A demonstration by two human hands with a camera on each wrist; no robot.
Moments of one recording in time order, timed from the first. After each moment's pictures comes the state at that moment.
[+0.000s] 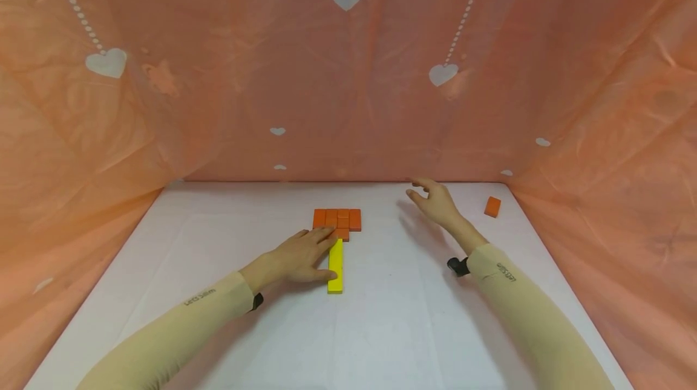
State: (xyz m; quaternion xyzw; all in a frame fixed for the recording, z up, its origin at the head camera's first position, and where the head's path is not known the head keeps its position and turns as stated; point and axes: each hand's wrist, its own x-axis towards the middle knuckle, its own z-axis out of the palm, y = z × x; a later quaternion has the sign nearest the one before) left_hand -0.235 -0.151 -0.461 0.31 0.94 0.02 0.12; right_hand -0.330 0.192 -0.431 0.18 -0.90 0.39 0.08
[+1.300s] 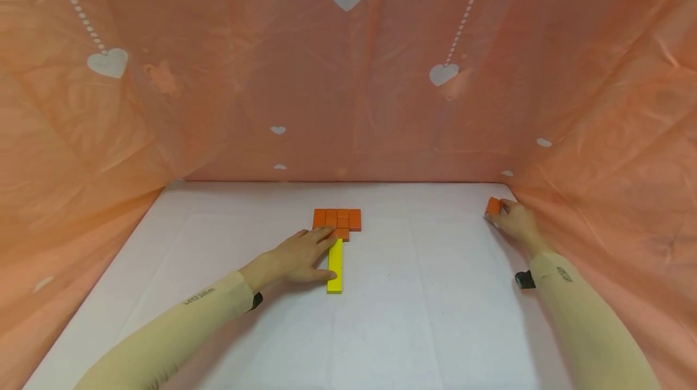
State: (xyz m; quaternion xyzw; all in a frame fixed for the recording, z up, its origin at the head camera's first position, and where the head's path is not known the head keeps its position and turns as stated) left_hand -0.236 -0.155 -0.460 0.33 0.94 0.03 0.12; right_hand -0.319 0.364 -0.457 -0.02 -0.97 0.25 -0.03
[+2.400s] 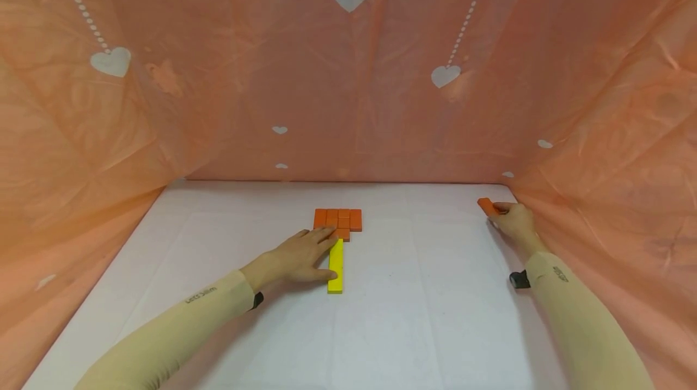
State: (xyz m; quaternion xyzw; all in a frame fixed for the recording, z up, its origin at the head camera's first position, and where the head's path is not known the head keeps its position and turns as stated) left_hand -0.234 -0.154 -0.457 0.32 0.94 0.03 0.12; right_hand -0.317 0.351 -0.458 -0.07 -0.94 0.33 -0.01
